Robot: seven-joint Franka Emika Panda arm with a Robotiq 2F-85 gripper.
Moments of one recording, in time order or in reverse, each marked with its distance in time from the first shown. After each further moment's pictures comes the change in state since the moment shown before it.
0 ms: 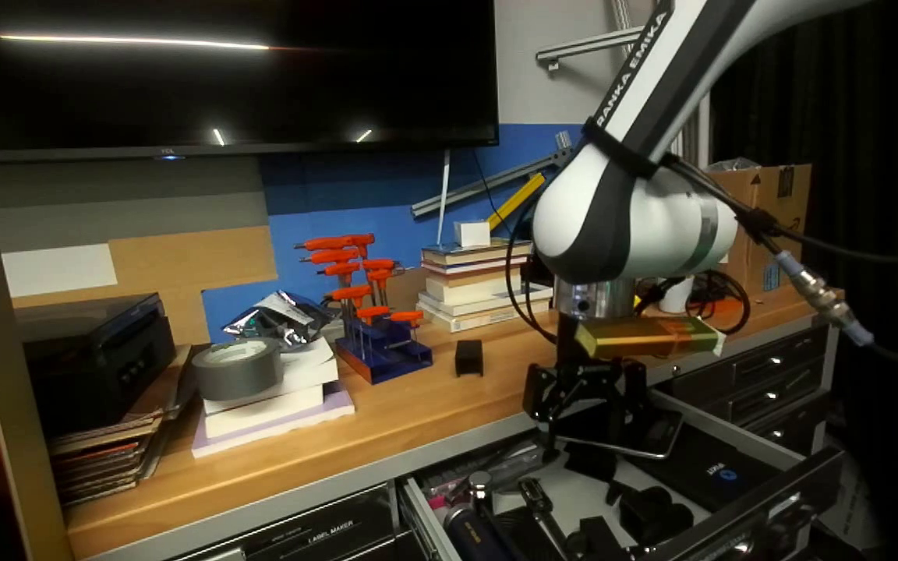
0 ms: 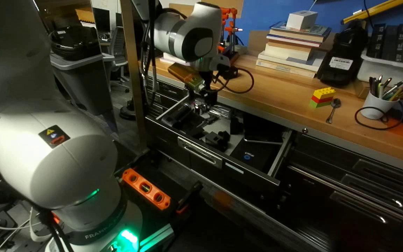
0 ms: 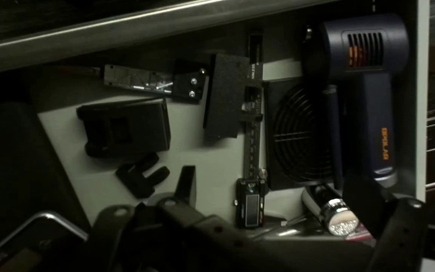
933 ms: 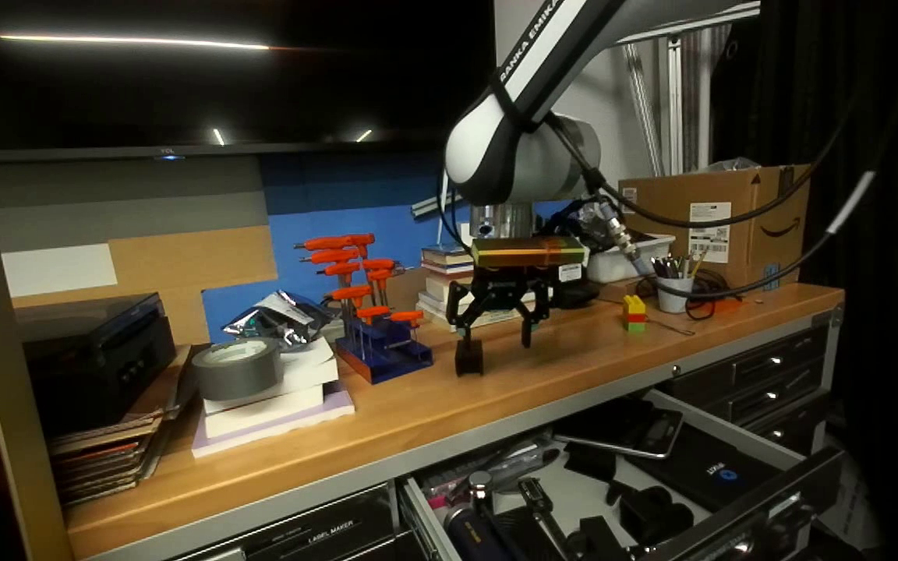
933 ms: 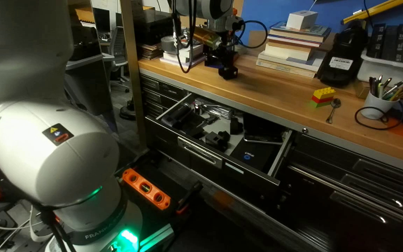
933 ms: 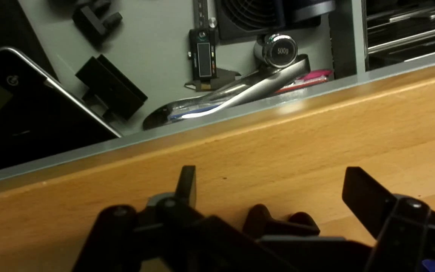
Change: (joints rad) arm 0.037 0.221 -0.014 0.543 -0.156 -0.242 0.209
